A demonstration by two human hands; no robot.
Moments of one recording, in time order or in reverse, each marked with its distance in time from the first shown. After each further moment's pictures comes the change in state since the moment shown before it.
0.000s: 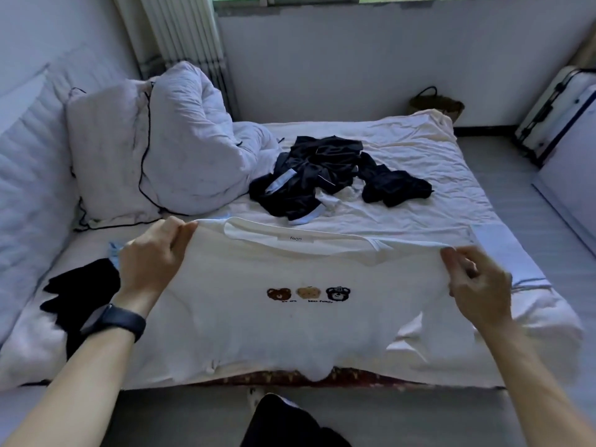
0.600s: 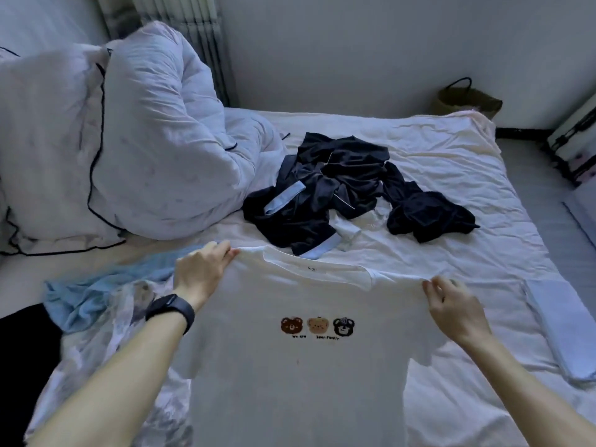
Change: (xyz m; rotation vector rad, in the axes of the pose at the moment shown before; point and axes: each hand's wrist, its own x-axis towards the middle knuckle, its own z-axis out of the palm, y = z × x) left_hand 0.129 -0.053 0.335 -0.010 -0.473 0.007; right_hand 0.202 0.089 0.253 -0.463 -0.438 0.265
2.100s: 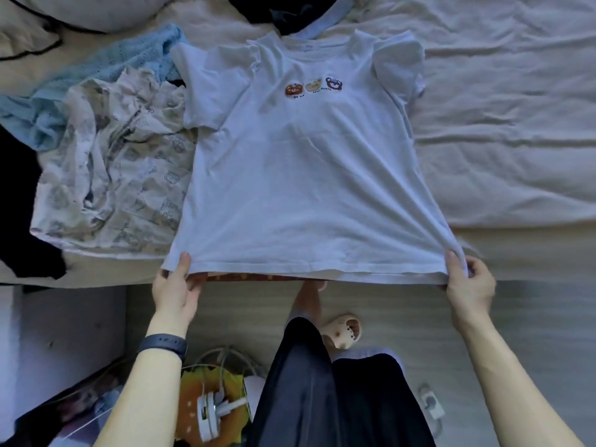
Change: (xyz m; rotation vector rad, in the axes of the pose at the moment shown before) left_hand -0.409 0.020 0.105 -1.431 0.001 -1.557; right_hand -0.284 0.226 0.191 0.592 0.063 0.657
